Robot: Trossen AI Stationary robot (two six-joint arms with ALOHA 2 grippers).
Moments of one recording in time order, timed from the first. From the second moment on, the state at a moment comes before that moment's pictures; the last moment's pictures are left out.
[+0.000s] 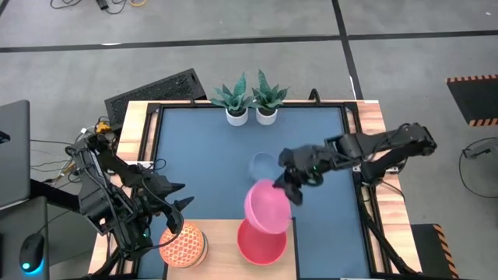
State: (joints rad) left arm -0.89 1.53 1.81 -1.57 -0.93 -1.53; right arm 0.22 1.41 1.49 -0.77 -0.01 0.63
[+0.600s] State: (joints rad) left arm -0.89 1.53 1.81 -1.56 -0.93 -1.51; right arm 0.37 1.46 1.75 -0.83 0.08 0.60
